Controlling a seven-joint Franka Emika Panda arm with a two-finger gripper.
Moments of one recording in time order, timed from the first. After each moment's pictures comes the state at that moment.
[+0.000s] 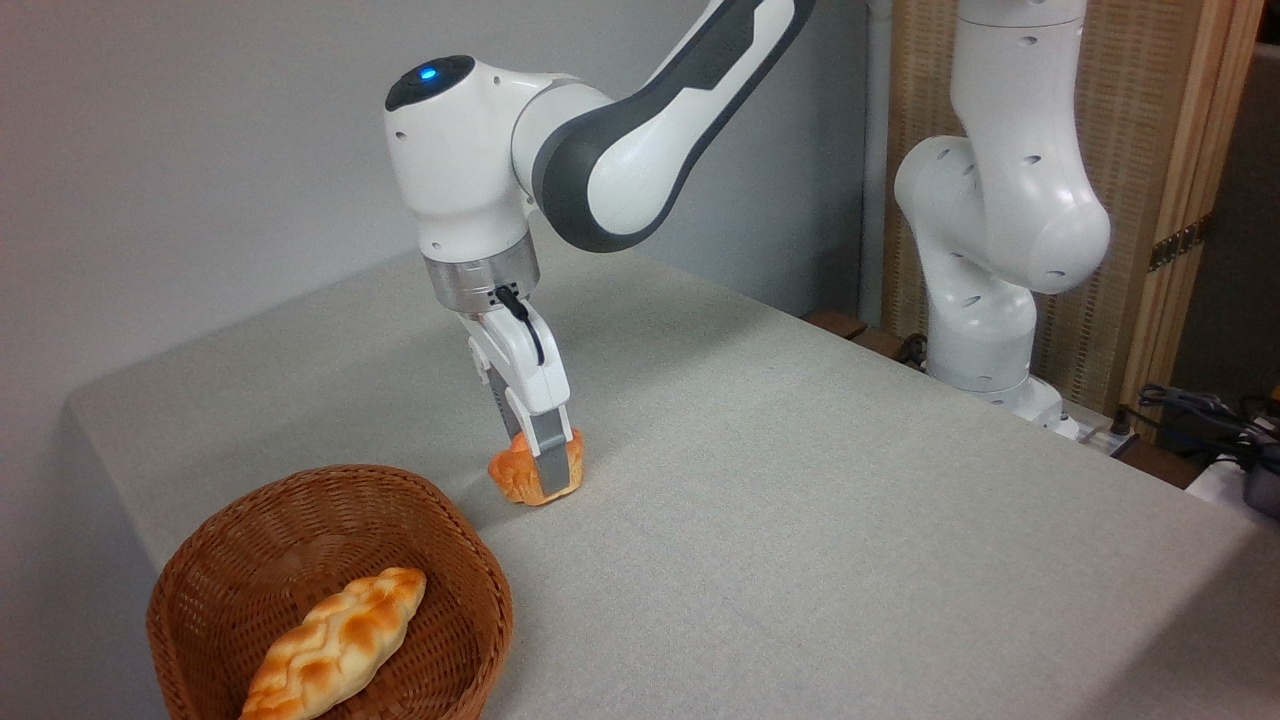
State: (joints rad) arm -0.31 -0.02 0.04 -2.15 -0.05 2.09 0.74
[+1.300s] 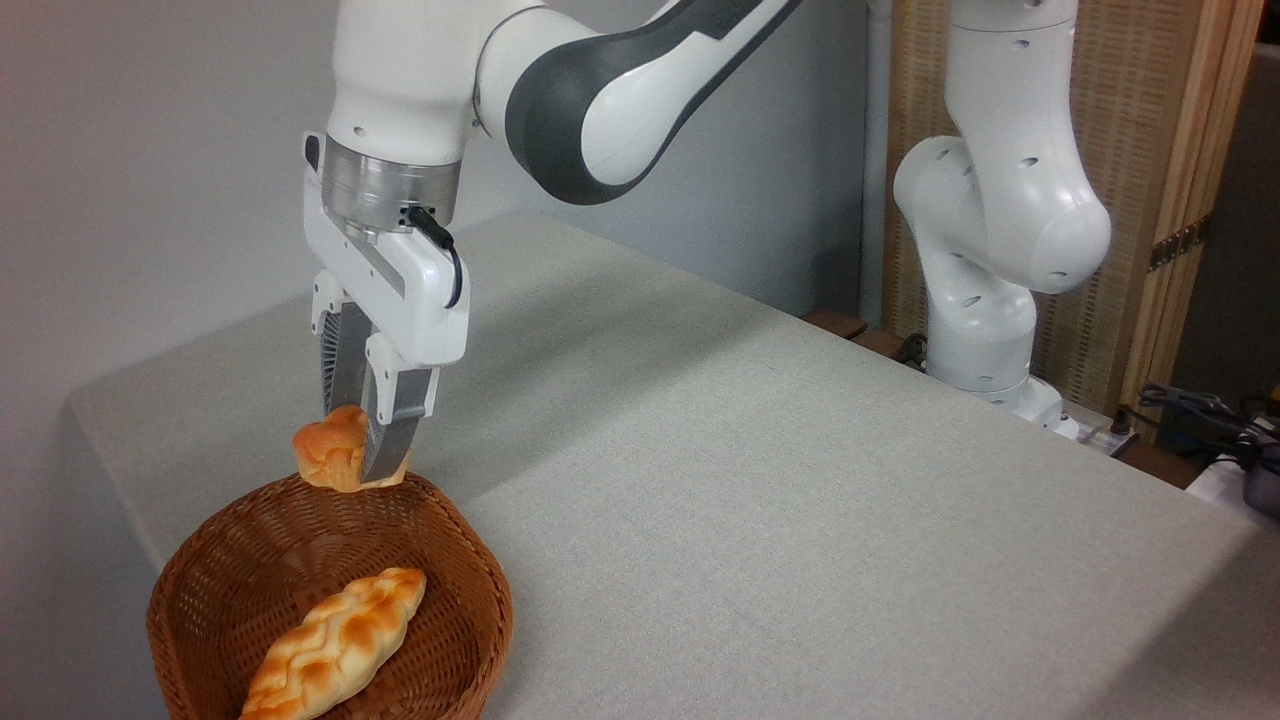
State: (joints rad) arm -0.29 0.03 0.13 -1.91 -0.16 2.30 0.74
